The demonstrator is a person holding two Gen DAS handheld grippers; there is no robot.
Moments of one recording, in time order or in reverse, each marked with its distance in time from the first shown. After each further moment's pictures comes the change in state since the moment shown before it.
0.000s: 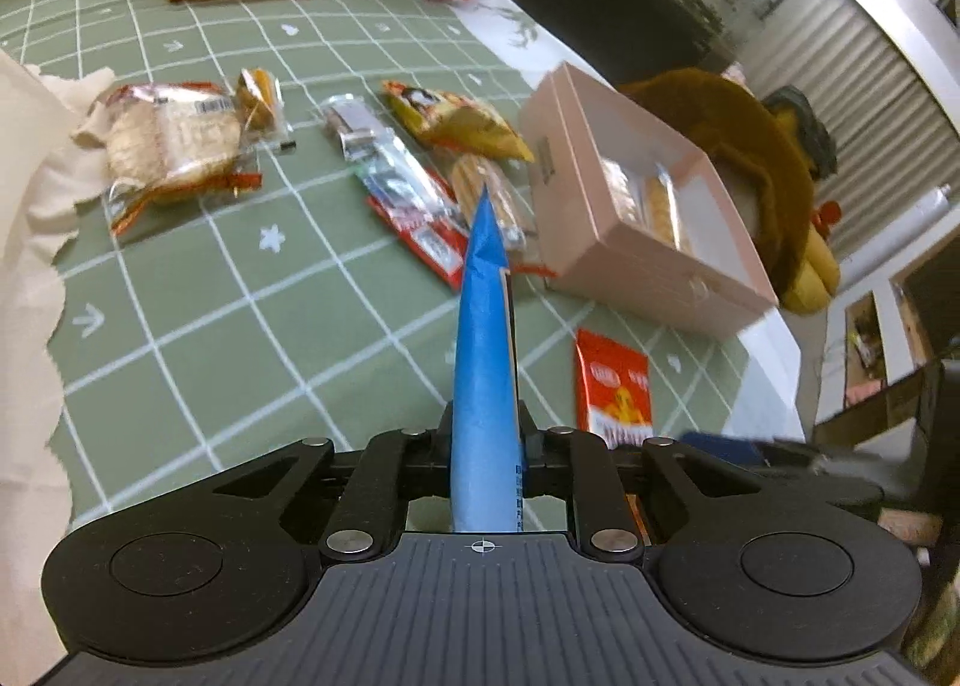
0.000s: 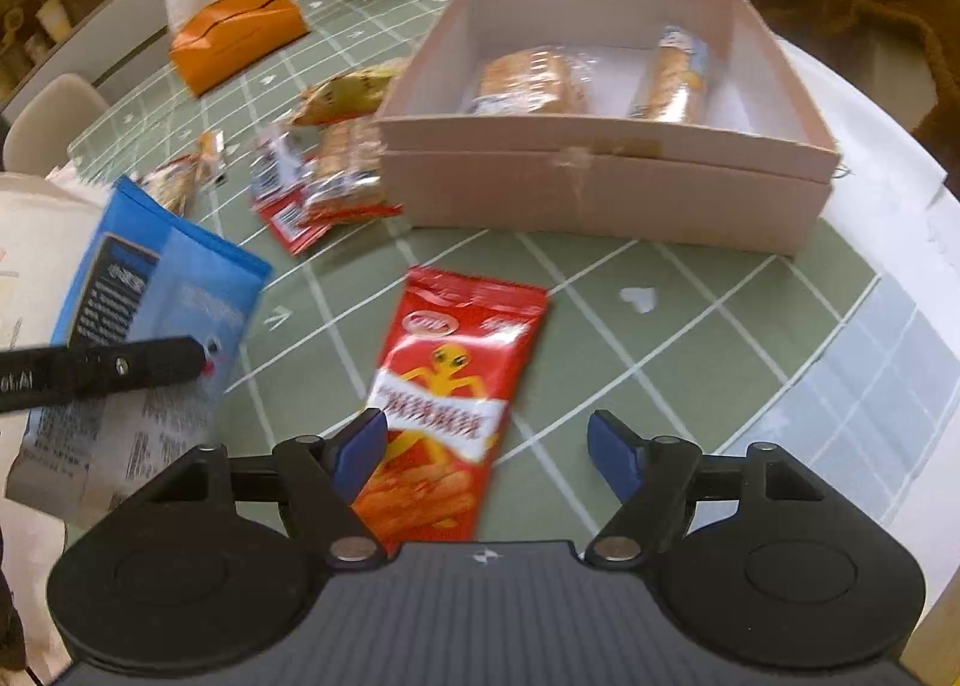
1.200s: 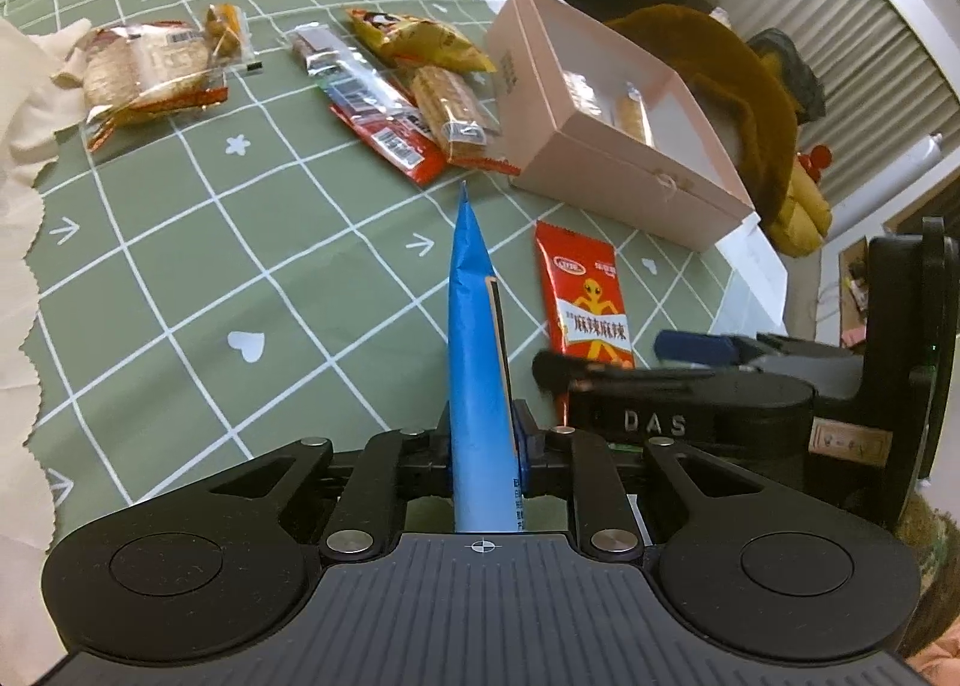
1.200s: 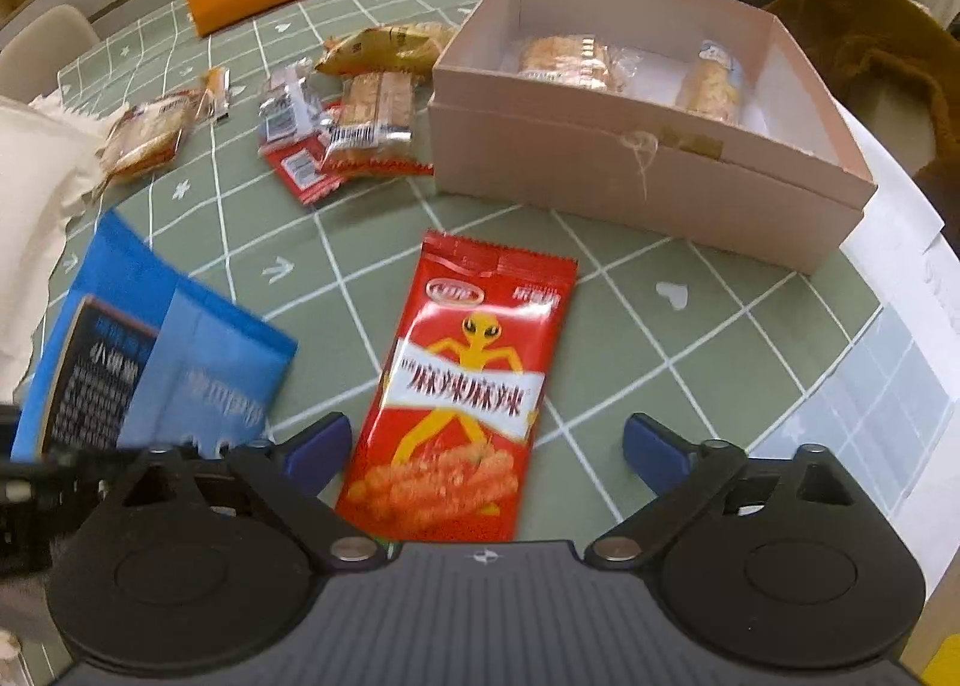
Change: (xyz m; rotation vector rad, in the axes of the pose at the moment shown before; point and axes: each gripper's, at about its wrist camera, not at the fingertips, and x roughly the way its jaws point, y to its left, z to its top) left arm -0.002 -0.016 -0.036 0.041 0.089 0.001; right arm 0.015 0.028 -0.006 -0.108 0.001 -0.110
